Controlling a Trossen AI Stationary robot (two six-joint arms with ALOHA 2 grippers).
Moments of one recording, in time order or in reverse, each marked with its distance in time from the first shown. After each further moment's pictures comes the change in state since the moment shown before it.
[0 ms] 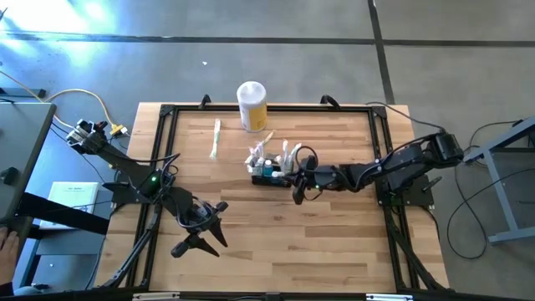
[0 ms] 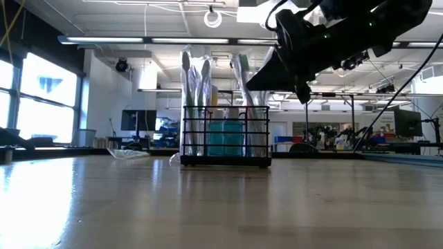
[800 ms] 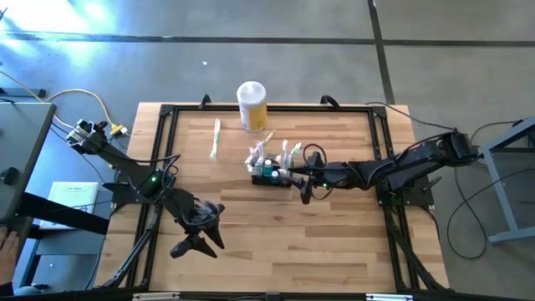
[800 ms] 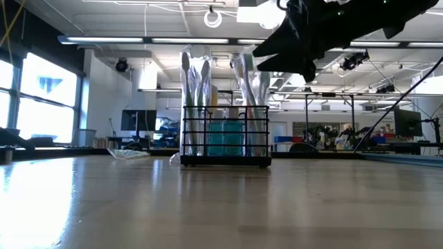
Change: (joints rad) left arm -0.001 0.000 0.000 -0.046 0.033 -0.208; right arm 0.017 -0.150 0.000 -0.074 -0.002 -0.089
